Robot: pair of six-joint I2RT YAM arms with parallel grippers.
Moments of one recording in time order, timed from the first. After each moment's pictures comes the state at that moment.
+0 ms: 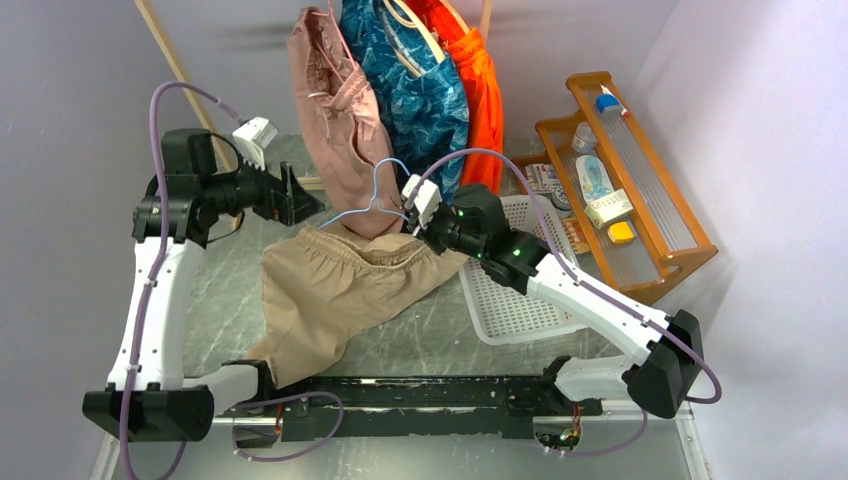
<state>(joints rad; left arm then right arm) -0.01 1.14 1.37 -0.83 0.73 0.02 0.82 1.26 1.08 -0.18 -0.11 -0.34</state>
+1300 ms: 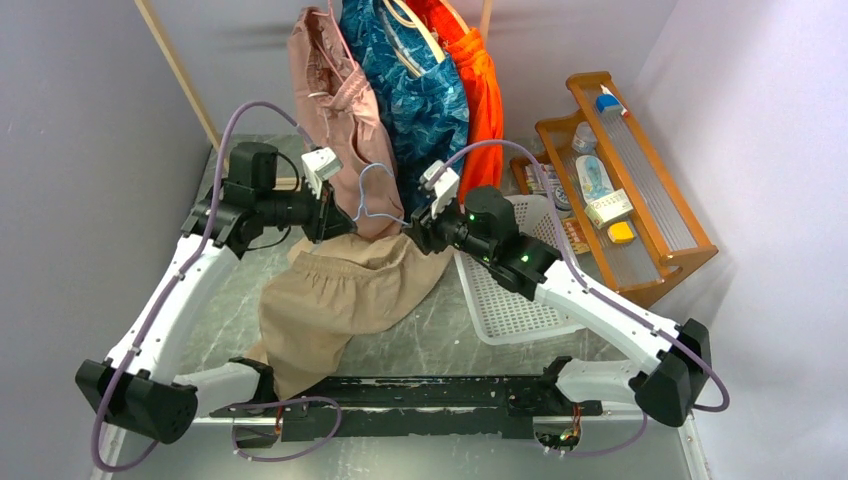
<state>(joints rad) -0.31 1.19 1.28 -0.72 0.79 0.13 0.82 1.22 1.04 -0.11 -0.11 -0.07</state>
